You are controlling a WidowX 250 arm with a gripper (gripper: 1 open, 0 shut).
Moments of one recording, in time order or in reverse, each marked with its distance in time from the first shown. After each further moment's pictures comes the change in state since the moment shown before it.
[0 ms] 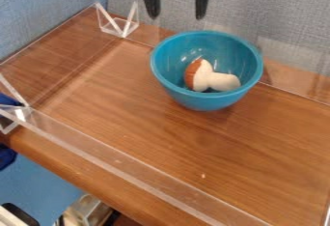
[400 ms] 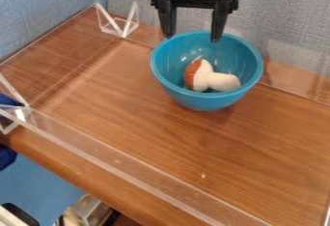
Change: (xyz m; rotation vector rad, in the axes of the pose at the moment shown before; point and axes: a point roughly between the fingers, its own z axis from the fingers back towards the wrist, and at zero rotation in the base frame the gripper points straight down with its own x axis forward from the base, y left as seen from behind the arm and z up) arm -0.008 -0.010 -0.021 0.034 0.037 -0.003
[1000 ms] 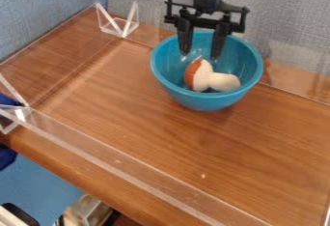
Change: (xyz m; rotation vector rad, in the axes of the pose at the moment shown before) arm 0.015 -0.012 -0.036 0.065 0.064 -0.077
